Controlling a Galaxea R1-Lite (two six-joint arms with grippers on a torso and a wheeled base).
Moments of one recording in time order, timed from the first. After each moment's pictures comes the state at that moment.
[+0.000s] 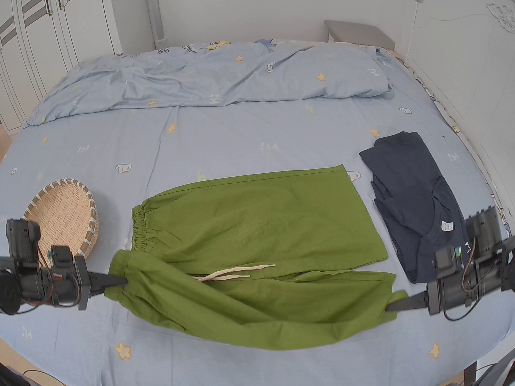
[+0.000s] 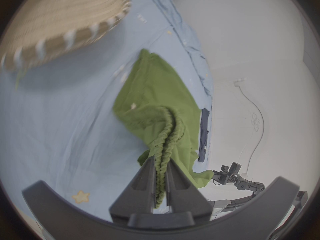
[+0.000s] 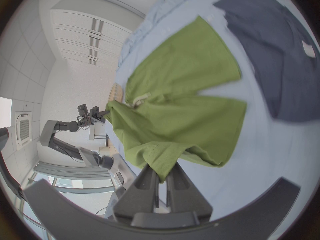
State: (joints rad) left arm 0.18 1.53 -0.38 -0.40 -0.82 -0.56; right arm 0.23 1.52 -0.50 -0.08 0.71 0.21
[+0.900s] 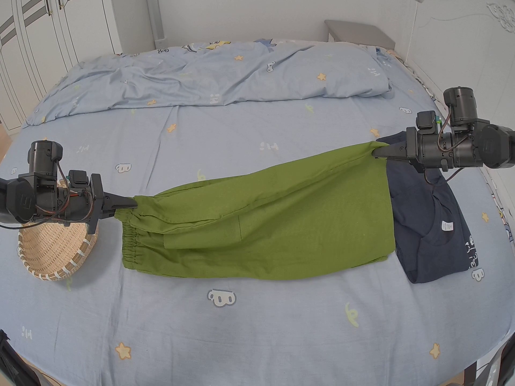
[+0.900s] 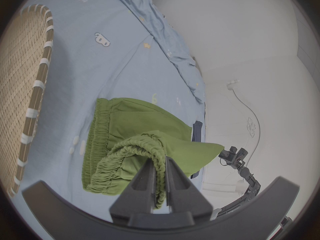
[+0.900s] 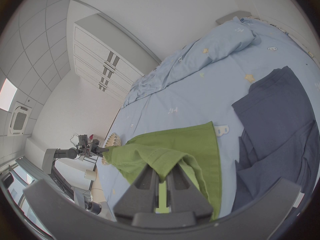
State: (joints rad) left arm 0.13 1.79 -1.04 -0.09 -0.82 -0.58; right arm 0.10 1.90 -1.47 0.11 0.71 0.23
